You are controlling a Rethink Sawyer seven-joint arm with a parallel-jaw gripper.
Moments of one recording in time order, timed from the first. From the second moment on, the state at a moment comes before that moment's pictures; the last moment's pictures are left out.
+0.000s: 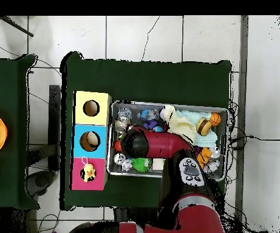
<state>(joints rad) -0.23 -0.47 0.01 1.65 -0.18 0.25 1.88</state>
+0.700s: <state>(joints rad) -0.23 -0.45 0.01 1.65 -0.18 0.25 1.88</state>
